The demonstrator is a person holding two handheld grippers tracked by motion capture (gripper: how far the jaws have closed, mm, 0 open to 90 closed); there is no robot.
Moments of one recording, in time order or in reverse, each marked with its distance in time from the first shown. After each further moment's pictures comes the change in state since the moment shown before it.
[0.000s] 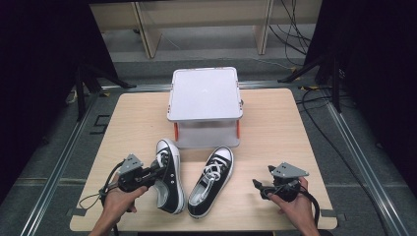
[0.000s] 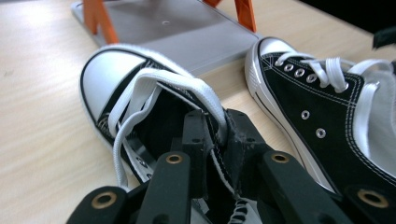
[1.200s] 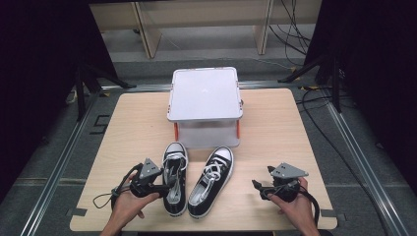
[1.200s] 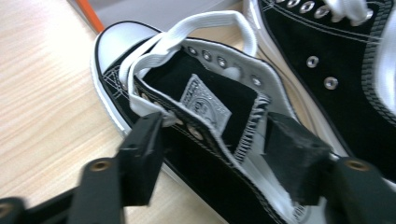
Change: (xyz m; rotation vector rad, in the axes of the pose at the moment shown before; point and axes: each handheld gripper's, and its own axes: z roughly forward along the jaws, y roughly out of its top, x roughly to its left) left arm -0.023 -0.001 0.016 0.219 0.084 0.150; right arm 0.001 0.000 0.001 0.011 0.054 0.018
